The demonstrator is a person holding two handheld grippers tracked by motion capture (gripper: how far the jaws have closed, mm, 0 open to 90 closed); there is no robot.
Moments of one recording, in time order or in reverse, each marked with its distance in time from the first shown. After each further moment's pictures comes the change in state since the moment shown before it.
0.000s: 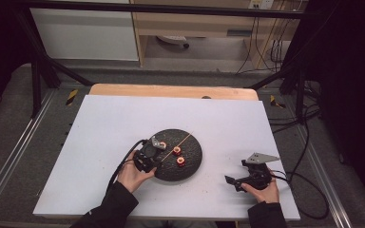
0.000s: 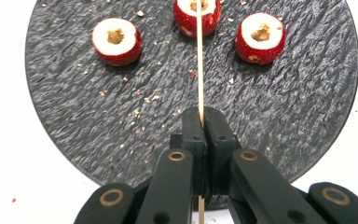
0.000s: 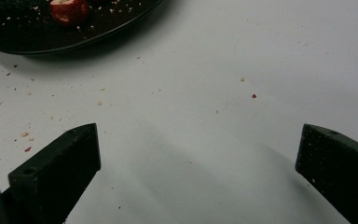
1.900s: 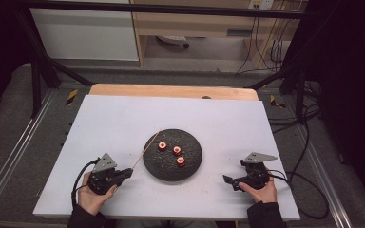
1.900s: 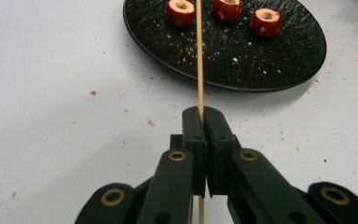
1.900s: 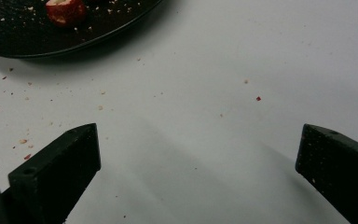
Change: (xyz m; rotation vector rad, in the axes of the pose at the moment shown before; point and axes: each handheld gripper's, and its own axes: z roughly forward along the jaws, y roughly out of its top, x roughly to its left) left arm 0.040 -0.119 -0.049 -0.355 -0.055 -0.092; right arm 0.006 0.004 0.004 0.015 -0.019 0.010
